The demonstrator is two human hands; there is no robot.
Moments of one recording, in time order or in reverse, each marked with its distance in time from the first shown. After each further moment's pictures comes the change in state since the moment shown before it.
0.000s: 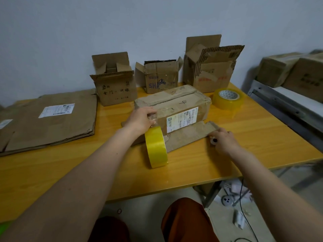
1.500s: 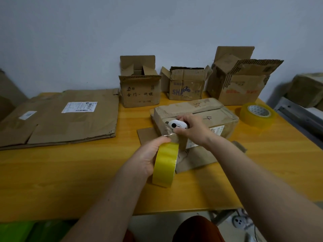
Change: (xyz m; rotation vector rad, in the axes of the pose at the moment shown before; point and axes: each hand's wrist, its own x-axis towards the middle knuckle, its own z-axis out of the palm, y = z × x) left_hand -0.066 -0.037 -0.012 -1.274 -0.264 -0.638; right_hand 0.019 -0.176 -0.018 0.553 -0.063 -0.384
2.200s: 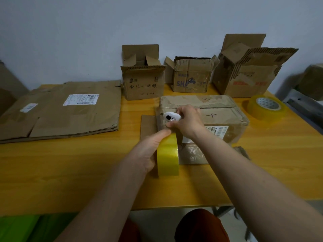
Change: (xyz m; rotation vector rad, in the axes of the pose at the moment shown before) left_hand 0.001 0.001 -0.010 -0.027 -0.010 0.068; right_hand 0.012 -0.023 0.032 -0.164 0.218 0.060
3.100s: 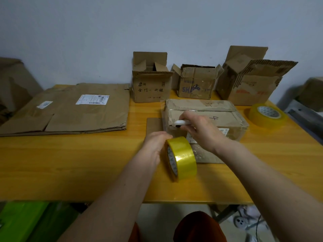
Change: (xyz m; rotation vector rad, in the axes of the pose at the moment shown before) left_hand 0.010 -0.002 0.002 0.107 0.316 0.101; right_hand -0.039 0.011 -0.034 -0.175 -0.097 -0.494
